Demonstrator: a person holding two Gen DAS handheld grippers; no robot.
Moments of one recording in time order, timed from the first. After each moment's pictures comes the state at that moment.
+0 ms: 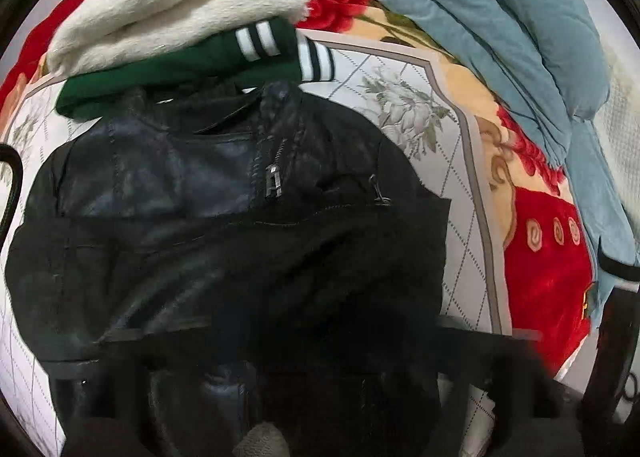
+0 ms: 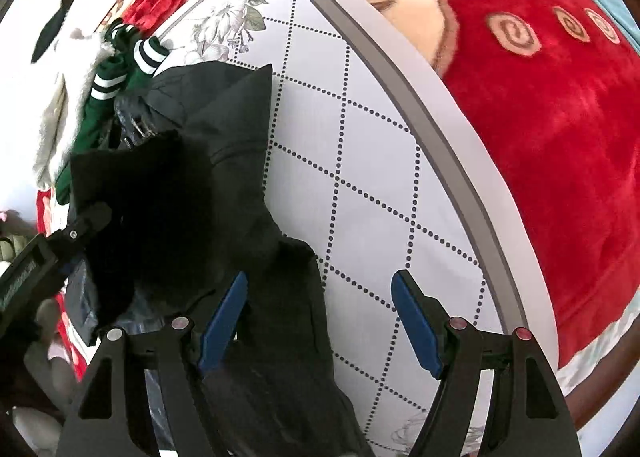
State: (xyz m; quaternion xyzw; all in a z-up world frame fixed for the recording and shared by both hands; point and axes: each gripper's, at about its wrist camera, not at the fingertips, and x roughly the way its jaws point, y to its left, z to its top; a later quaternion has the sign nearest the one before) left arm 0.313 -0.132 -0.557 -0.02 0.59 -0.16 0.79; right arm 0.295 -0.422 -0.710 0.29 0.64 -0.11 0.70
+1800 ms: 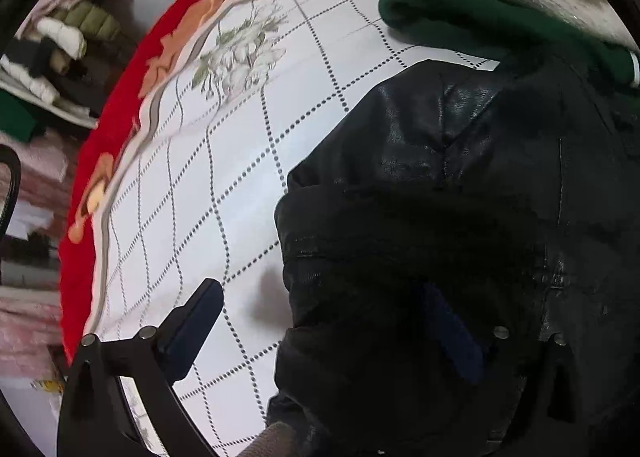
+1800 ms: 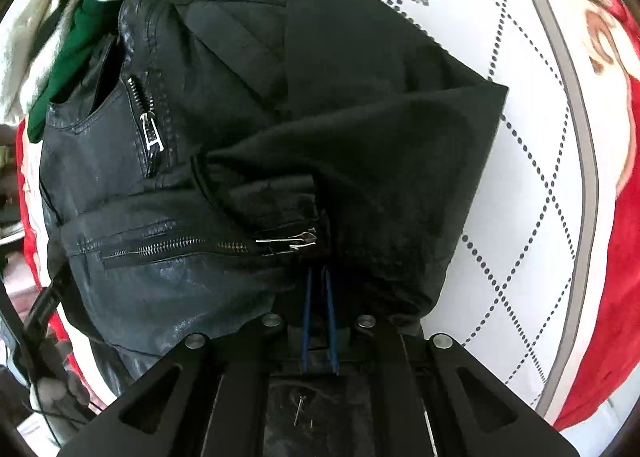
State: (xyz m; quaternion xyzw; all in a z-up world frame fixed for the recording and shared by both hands) left arm 0.351 0.091 -0.629 0.04 0.62 0.16 0.76; right arm 0.437 -0.332 -0.776 0.20 0.75 -0.02 0.63
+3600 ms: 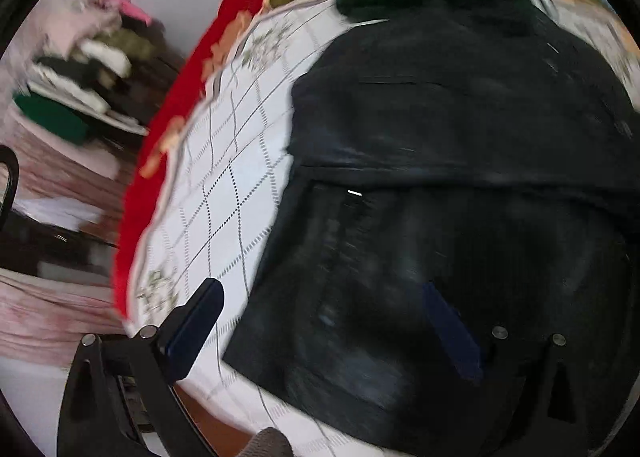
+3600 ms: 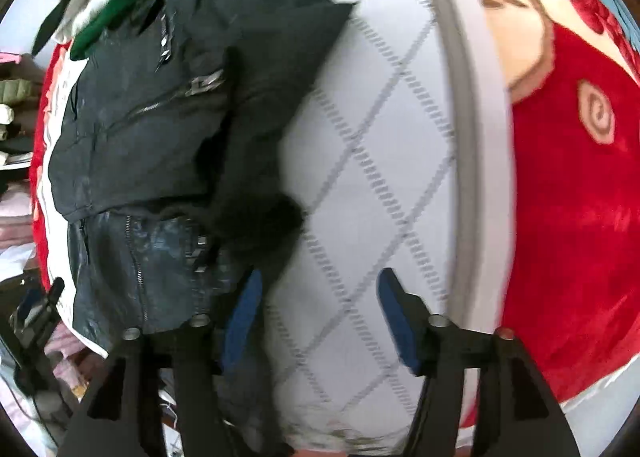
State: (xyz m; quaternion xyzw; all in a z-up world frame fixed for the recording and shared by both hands) left arm 0.154 -0.050 -0.576 0.15 0.59 0.20 0.76; right arm 0.337 -0.401 -0.719 0.14 0.74 0.05 0.66
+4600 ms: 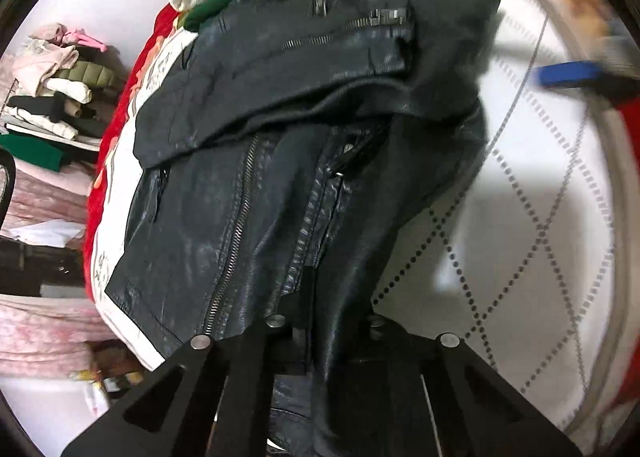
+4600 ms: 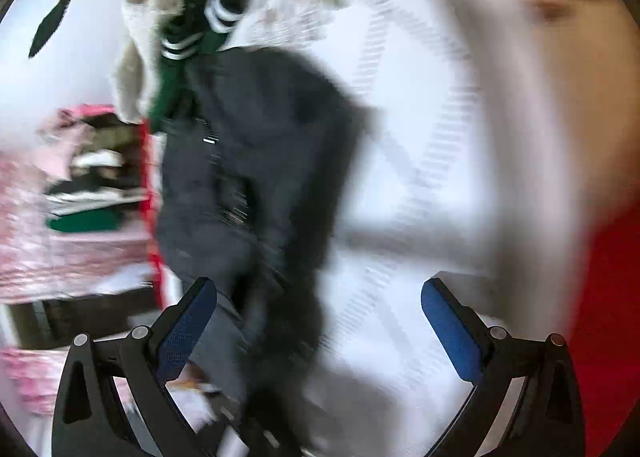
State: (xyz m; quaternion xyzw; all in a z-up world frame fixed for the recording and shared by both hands) left arm 0.122 -0.256 -0.620 0.16 0.62 0.15 0.76; right arm 0.404 -0.490 -0.785 0.36 0.66 0.21 0.62
